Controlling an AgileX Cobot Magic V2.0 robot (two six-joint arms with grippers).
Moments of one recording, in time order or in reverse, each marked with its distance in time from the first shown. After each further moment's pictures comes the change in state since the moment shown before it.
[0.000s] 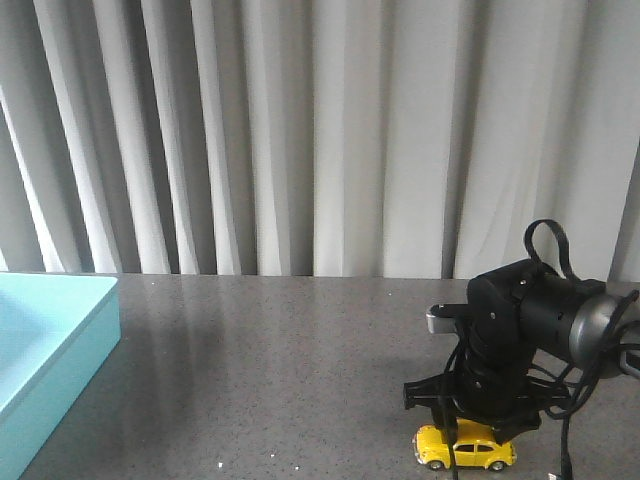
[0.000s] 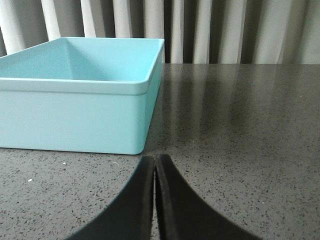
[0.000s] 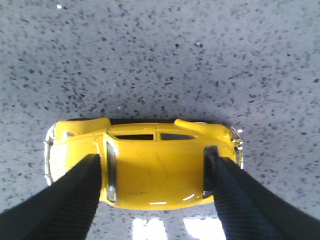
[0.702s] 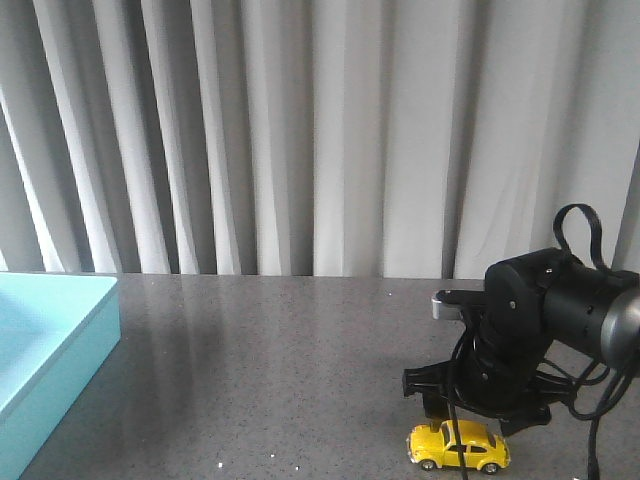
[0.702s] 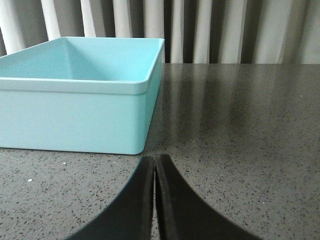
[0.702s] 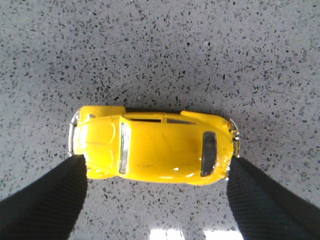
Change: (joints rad) left arm 0.000 0.000 0.000 0.000 0.000 0.000; right arm 0.000 -0.087 0.028 0.063 -0.035 -0.003
